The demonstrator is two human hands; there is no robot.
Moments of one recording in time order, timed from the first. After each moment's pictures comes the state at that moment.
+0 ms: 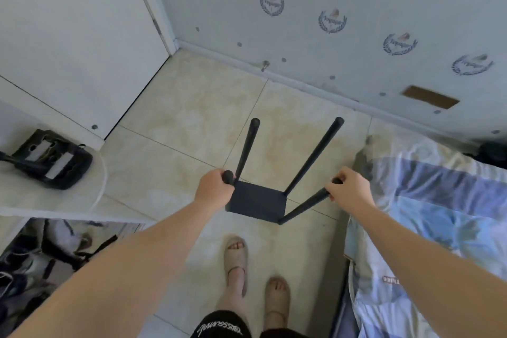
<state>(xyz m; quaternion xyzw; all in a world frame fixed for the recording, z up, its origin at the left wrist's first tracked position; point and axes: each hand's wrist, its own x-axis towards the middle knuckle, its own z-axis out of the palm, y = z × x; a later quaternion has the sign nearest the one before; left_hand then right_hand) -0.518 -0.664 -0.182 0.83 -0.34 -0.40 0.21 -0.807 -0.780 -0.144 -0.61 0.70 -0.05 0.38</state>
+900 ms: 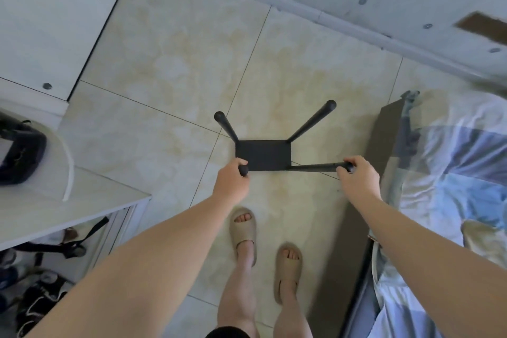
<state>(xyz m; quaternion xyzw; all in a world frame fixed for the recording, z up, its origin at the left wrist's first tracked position) -0.486 -0.720 -0.364 0.81 -0.31 -0.47 0.13 -0.746 -0.823 -0.322 -0.52 0.76 -0.02 0.38</state>
